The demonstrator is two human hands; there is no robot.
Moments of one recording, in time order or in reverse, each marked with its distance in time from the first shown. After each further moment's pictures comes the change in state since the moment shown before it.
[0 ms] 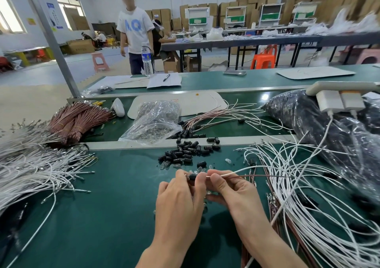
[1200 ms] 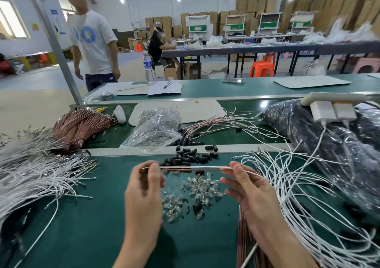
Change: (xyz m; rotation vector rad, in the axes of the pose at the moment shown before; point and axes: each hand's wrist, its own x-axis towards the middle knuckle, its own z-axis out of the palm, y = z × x) left_hand 0.016 -0.002 -0.050 -0.657 0.251 -0.209; right_hand 0.001 -0.030 -0.023 0.133 0.075 -0.072
